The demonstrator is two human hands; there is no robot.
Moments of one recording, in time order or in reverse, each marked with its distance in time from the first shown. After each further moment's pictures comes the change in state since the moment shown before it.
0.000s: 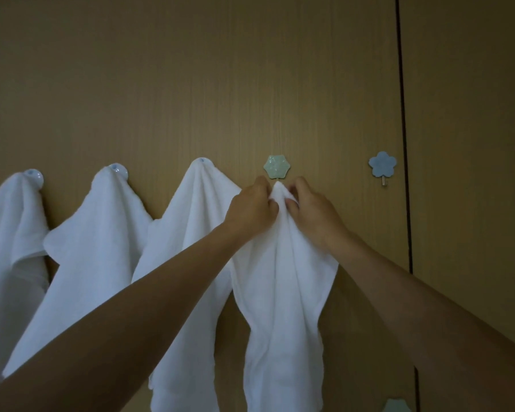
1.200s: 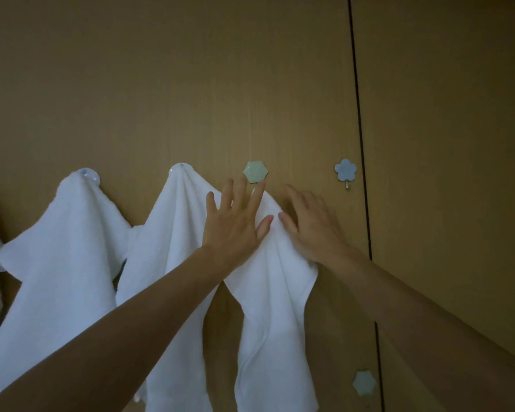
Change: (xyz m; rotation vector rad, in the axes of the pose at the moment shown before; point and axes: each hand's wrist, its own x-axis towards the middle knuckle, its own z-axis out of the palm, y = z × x) left_hand -0.030 -0.020 0.008 0.508 0.122 0.248; right_hand -0.042 0.000 -0.020 -0.449 0.092 0.014
